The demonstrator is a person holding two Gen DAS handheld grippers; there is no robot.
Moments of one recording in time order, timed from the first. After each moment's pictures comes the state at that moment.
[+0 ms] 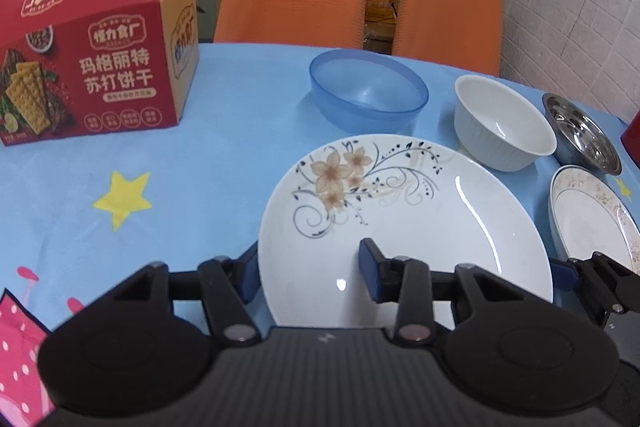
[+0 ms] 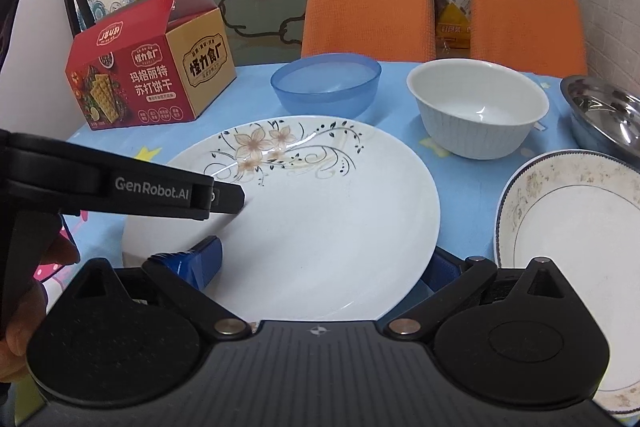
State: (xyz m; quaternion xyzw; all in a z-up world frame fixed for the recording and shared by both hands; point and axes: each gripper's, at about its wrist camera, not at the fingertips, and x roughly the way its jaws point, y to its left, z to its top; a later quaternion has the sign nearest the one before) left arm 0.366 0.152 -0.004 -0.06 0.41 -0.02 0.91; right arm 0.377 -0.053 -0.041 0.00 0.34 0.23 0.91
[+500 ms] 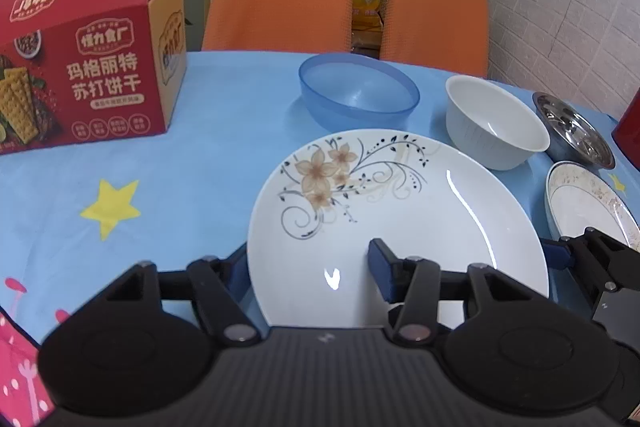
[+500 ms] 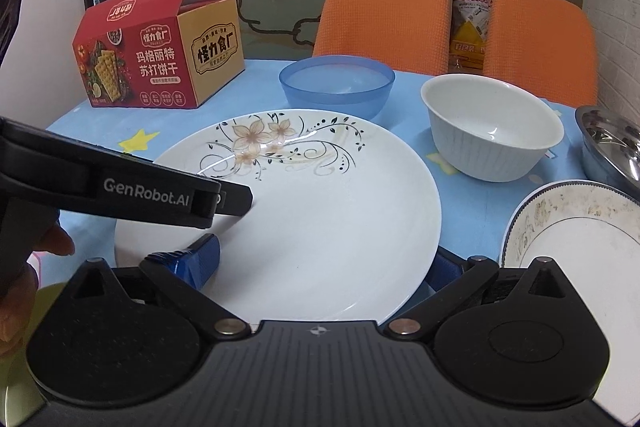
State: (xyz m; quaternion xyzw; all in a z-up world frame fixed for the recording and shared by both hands) left arm 0.362 0.150 -0.009 -0.05 0.39 -0.04 0.92; right arm 0.382 -0.050 -0.047 -0.05 0.32 0.25 0.91
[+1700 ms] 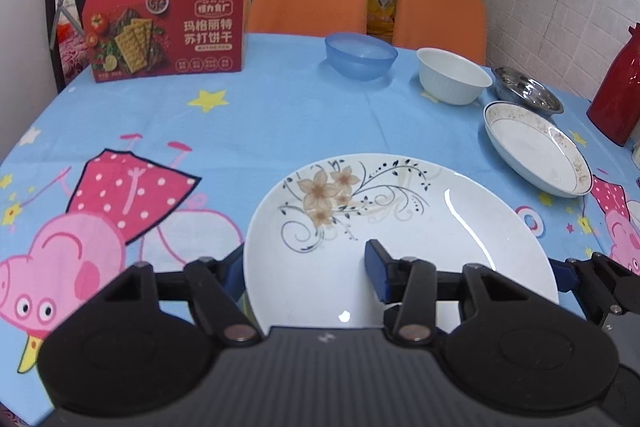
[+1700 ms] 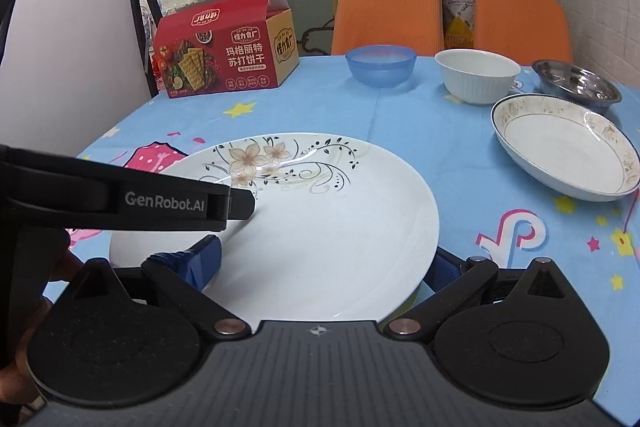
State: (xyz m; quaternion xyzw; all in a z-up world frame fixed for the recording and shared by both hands) left arm 0.185 0.151 0.007 -0.06 0.38 0.00 0.92; right arm 0.216 -0.048 -0.025 -0.01 0.31 0.24 0.92
